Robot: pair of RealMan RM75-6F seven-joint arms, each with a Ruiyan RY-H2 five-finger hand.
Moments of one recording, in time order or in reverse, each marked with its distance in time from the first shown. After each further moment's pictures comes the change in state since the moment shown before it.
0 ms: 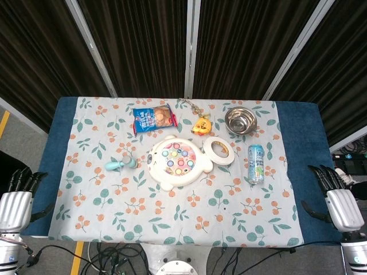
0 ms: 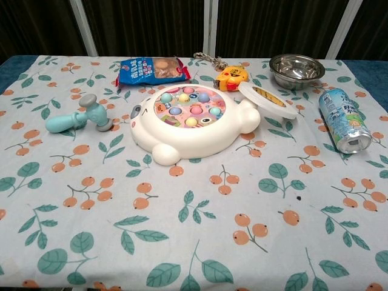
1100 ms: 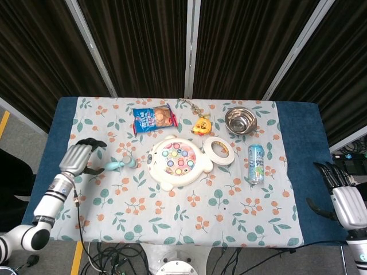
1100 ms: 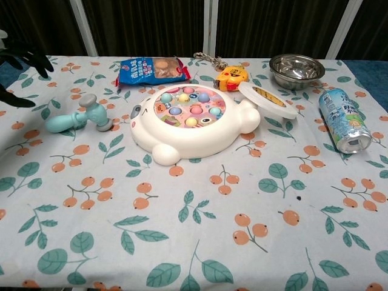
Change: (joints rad) left arm -0.494 -0.087 -0.235 0.077 -0.404 -0.703 -0.015; right arm 0.014 0.021 0.009 0.028 0.014 0.000 0.029
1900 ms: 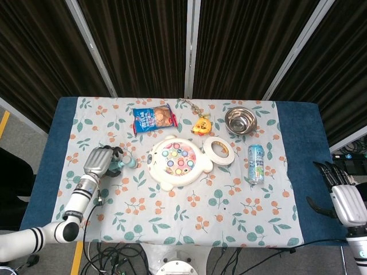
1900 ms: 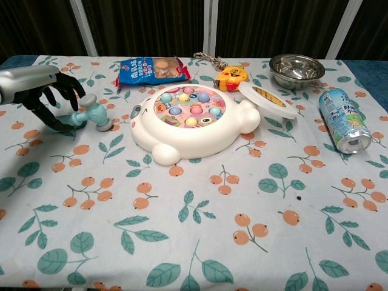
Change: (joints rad) left arm -0.102 -0.210 0.037 0.104 -0.181 0.036 0.218; right arm 0.012 -0.005 -0.003 0.022 0.019 -0.026 0.020
